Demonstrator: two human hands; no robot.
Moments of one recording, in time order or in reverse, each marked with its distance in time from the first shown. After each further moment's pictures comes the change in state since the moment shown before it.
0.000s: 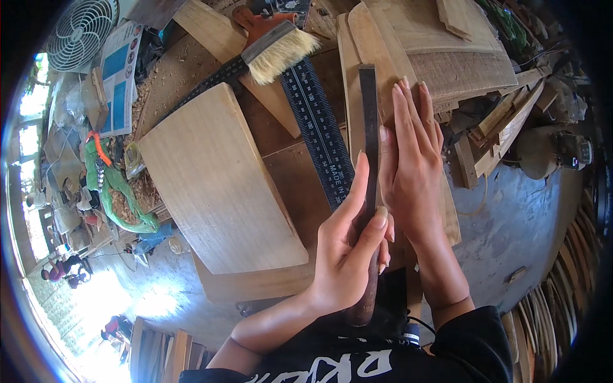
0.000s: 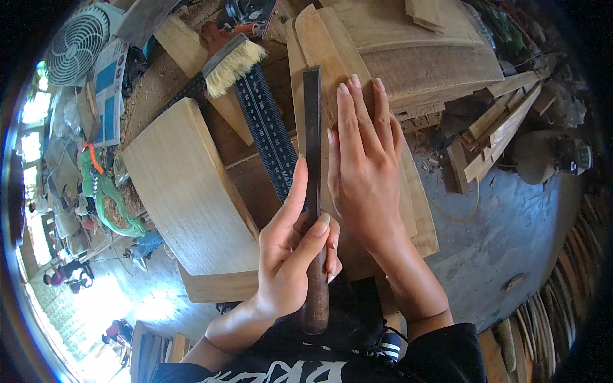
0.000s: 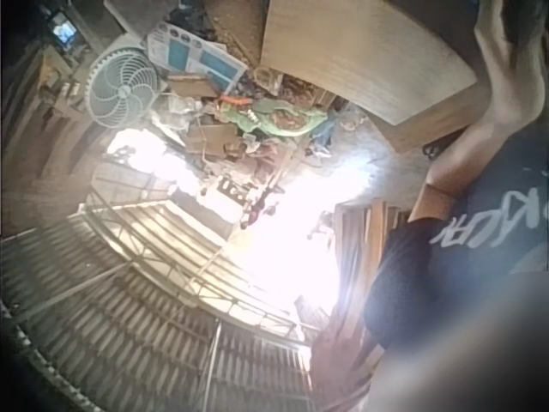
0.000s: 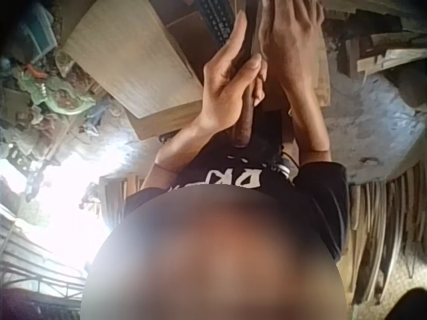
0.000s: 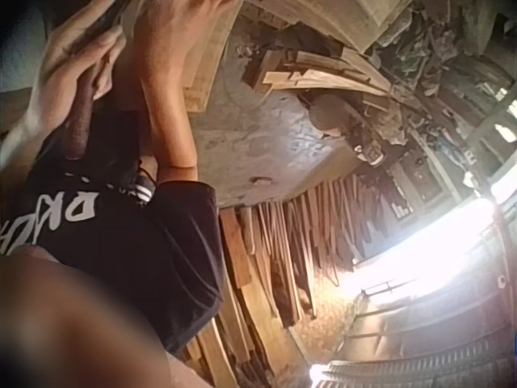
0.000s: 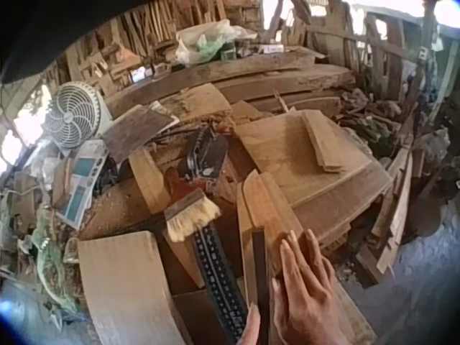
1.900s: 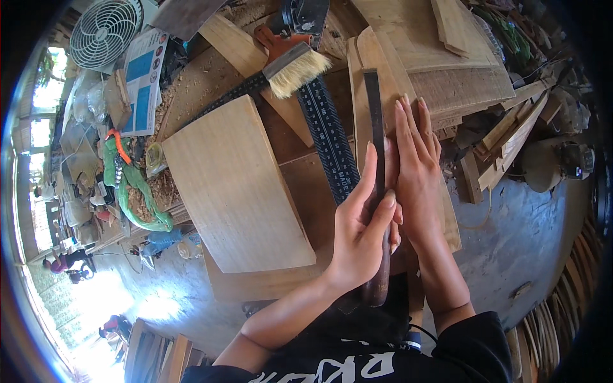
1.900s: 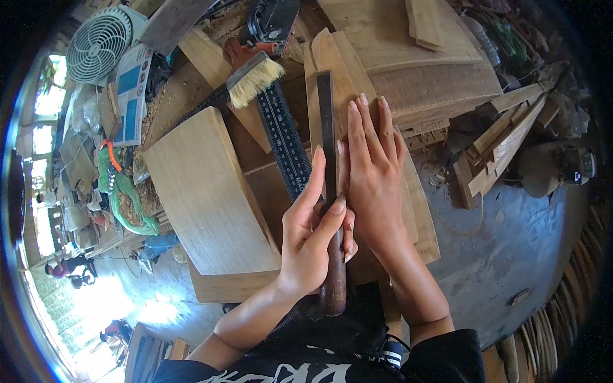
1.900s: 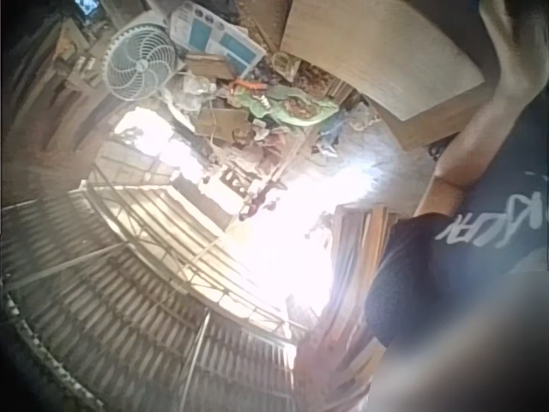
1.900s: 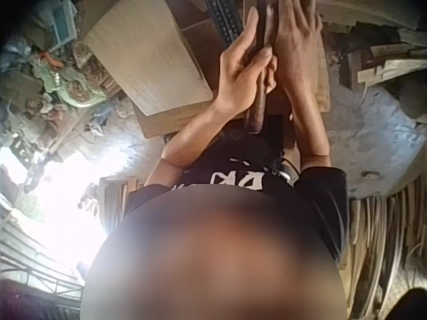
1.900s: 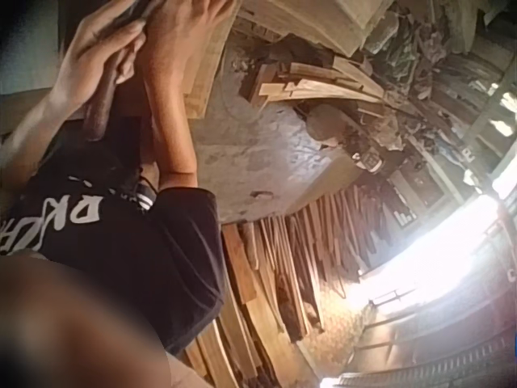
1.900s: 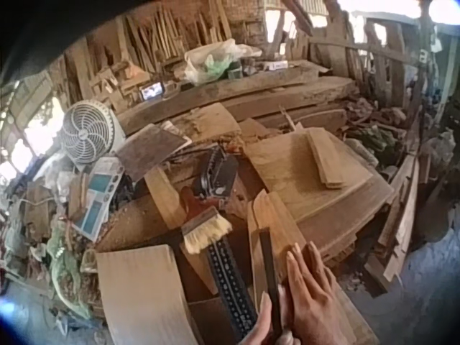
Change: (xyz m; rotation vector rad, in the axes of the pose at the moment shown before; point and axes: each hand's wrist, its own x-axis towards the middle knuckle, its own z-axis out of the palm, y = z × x) left_hand 0.018 -0.007 0.013 -0.082 0.084 0.026; right_hand -0.001 0.006 0.002 0.017 0.024 0.005
